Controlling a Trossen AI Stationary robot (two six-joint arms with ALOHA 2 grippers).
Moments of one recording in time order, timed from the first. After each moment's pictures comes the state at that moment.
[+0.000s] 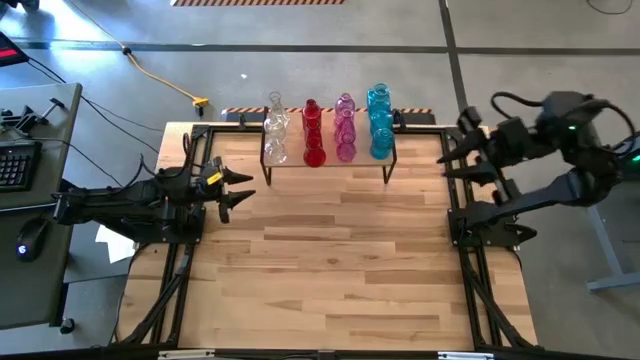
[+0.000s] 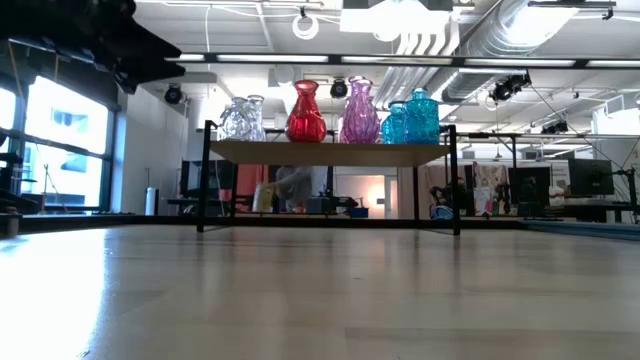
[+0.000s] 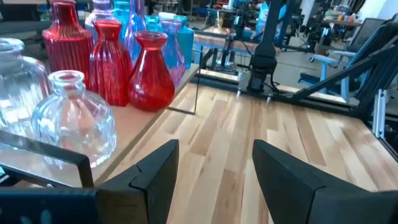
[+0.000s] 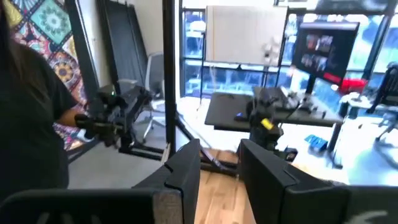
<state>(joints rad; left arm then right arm) 0.08 0.34 0.33 -0.14 -0.17 -0.13 0.01 0.94 1.65 -0.73 -0.30 -0.05</state>
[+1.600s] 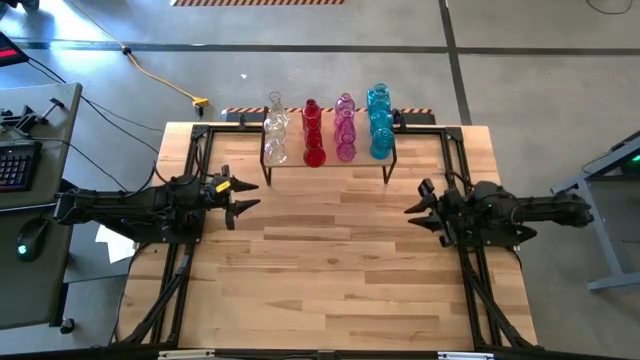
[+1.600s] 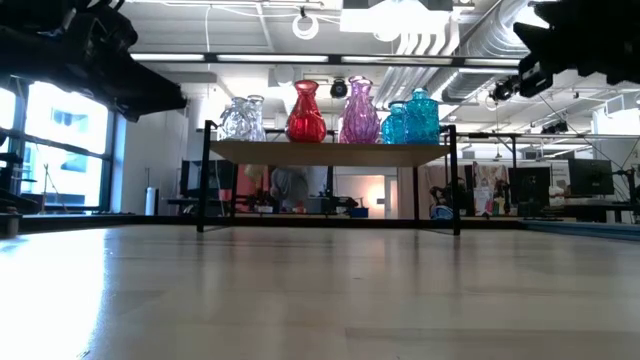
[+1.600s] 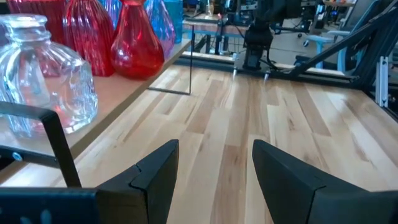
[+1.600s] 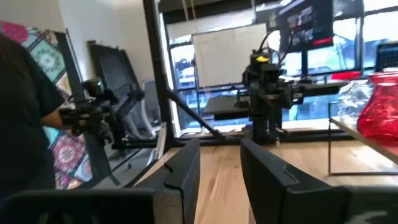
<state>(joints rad) 0.08 0.34 0.16 0.01 -0.13 -0.07 0.01 0.18 0.05 0.31 -0.23 0.16</state>
